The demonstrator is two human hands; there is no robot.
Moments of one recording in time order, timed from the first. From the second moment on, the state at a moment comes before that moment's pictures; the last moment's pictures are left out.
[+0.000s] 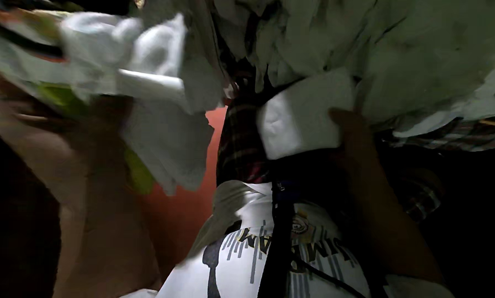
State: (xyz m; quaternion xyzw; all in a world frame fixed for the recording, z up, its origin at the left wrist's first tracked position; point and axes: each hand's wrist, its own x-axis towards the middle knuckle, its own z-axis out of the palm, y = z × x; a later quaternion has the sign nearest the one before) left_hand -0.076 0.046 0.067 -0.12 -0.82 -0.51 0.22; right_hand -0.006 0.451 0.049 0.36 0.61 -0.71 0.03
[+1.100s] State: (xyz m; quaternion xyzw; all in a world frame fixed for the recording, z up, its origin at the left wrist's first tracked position) left_hand 0.047 0.117 -0.008 -0.01 -0.89 -0.42 -0.14; right_hand -0.001 0.387 0.052 0.17 0.75 -0.60 0.24
